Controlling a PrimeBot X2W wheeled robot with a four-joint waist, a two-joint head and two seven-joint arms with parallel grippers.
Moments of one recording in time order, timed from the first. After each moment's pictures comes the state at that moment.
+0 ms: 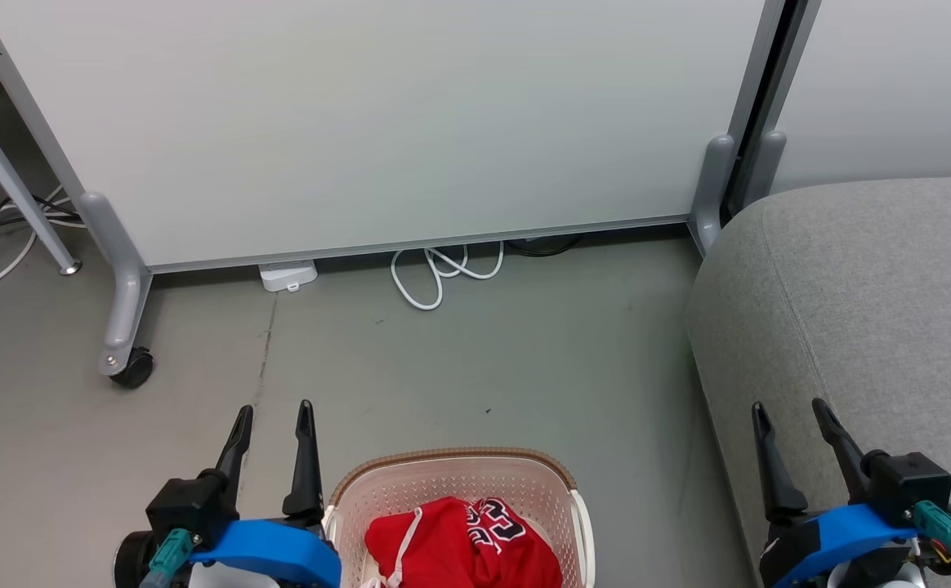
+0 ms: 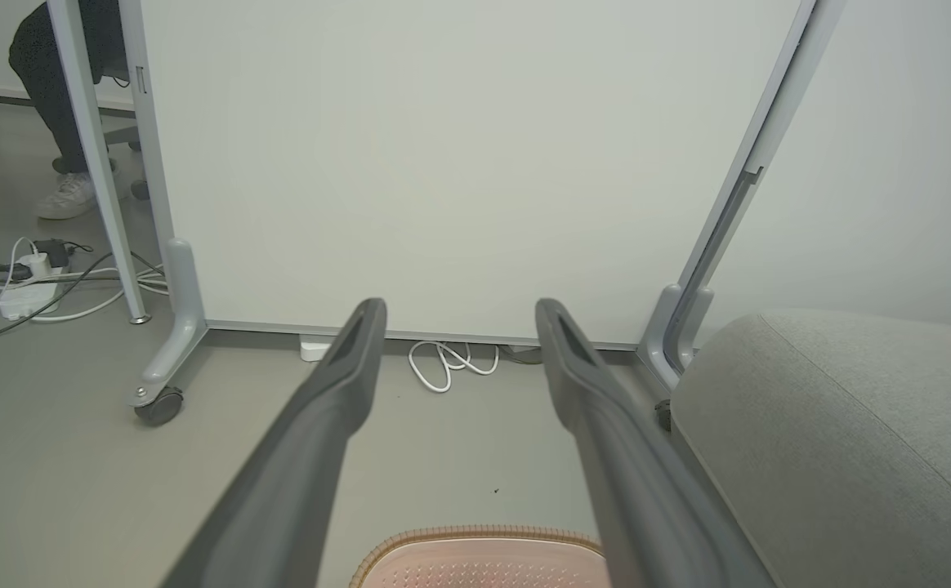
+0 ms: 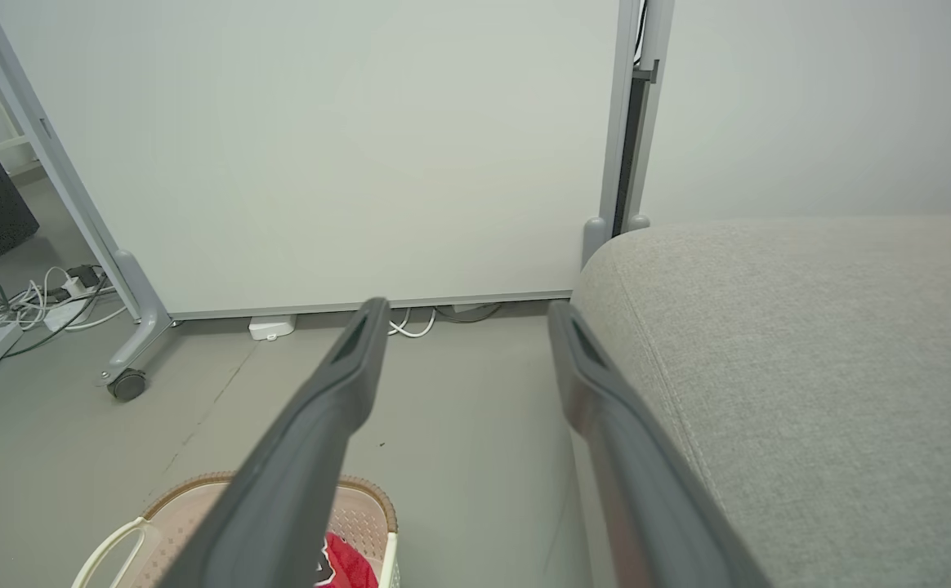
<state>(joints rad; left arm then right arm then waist) -0.06 0.06 -0.14 0.31 -0.29 -0.04 -0.22 -0.06 -0.05 -0.07 0.28 0.09 0.13 -0.17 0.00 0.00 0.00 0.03</state>
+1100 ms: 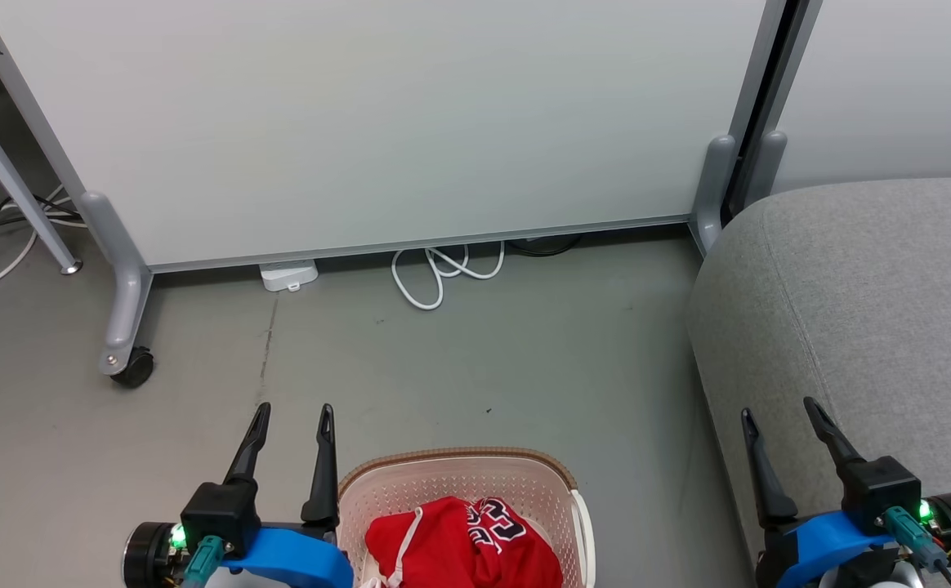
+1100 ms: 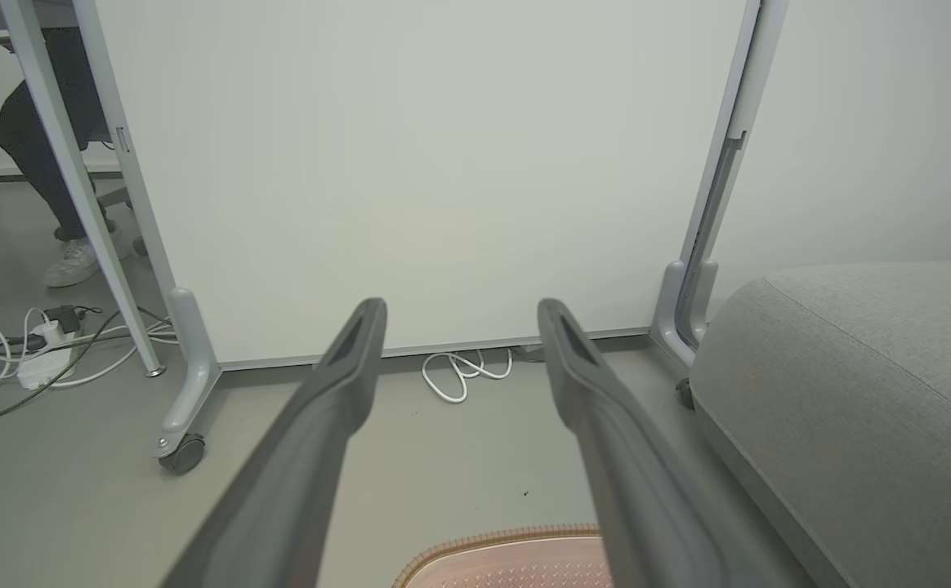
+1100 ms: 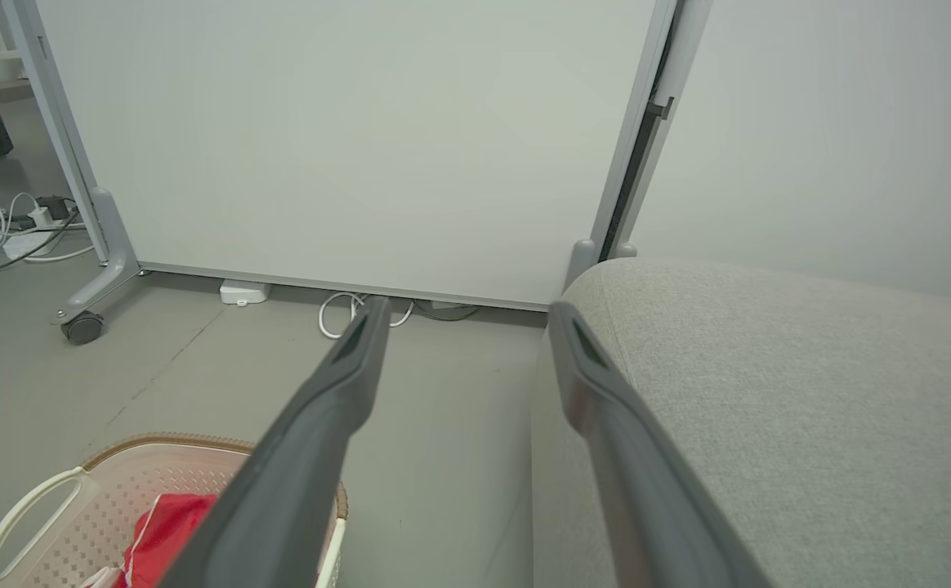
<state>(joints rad) -0.06 0.05 -0.16 0.32 -0.14 -0.04 -0.26 -0.06 -0.05 -0.07 0.29 -0.09 0.13 -0.21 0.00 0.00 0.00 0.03</state>
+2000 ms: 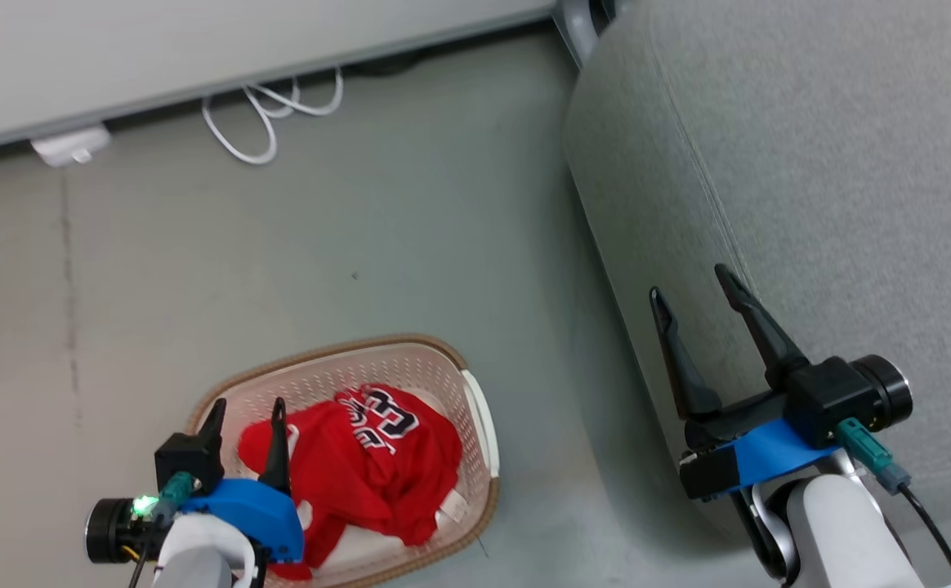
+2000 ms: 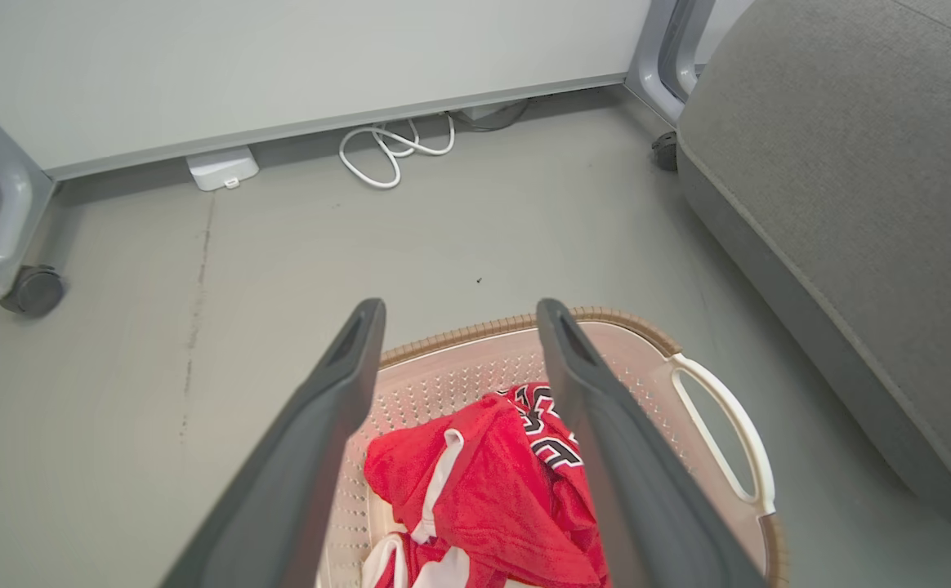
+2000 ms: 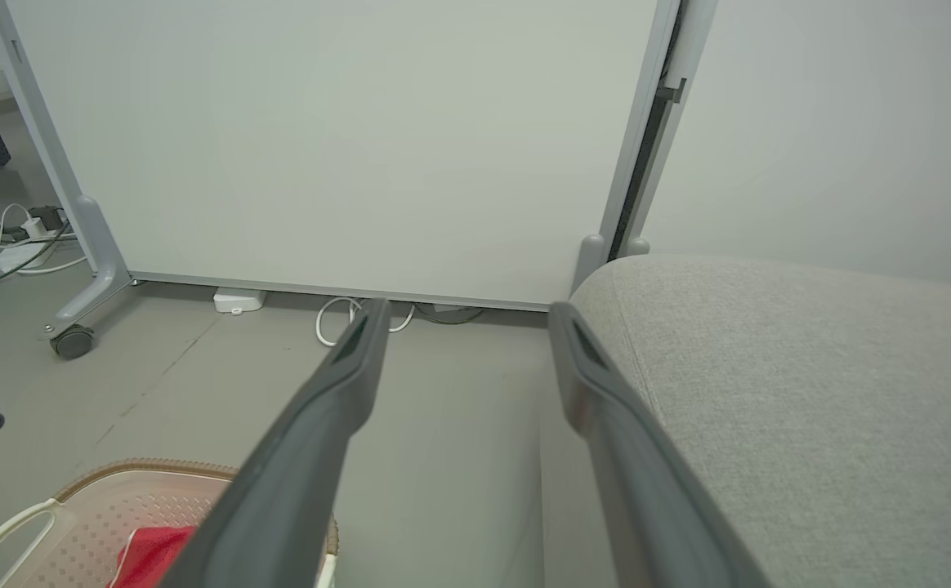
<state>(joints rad) -0.27 0.10 -0.11 0.73 -0.14 -0.06 -0.26 -0.26 -0.05 0.13 0.20 0.00 0.13 -0.24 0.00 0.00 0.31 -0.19</state>
